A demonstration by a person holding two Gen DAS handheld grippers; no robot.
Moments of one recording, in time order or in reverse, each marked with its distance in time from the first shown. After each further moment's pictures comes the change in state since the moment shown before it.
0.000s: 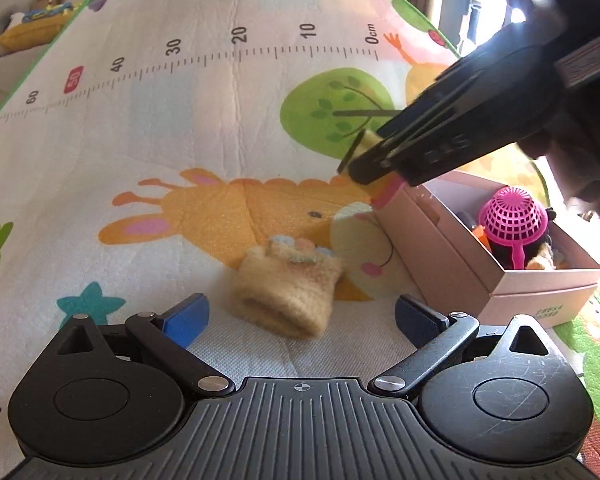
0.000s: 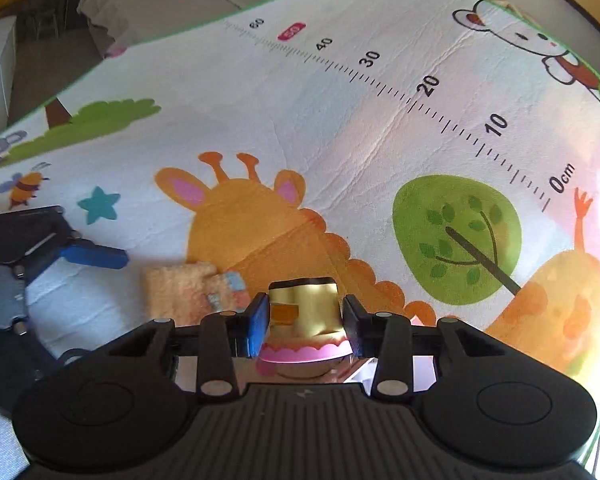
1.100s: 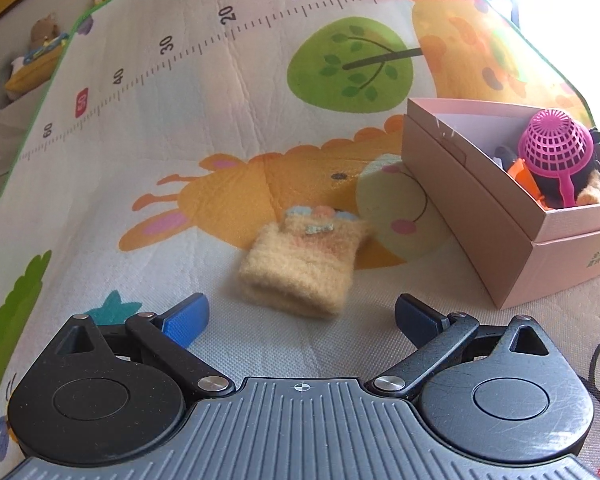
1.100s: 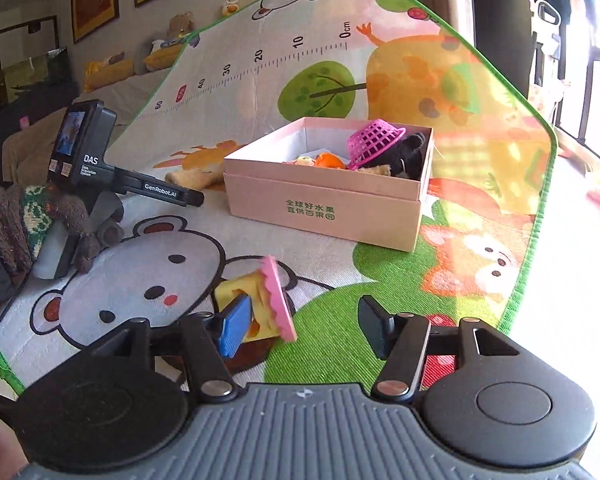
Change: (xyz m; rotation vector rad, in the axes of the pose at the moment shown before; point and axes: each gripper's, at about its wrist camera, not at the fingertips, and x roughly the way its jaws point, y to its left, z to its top) left arm 0.020 -0.030 -0.001 0.169 0.102 0.189; right arm -0.140 0.047 -0.285 0.635 -0.197 -0.067
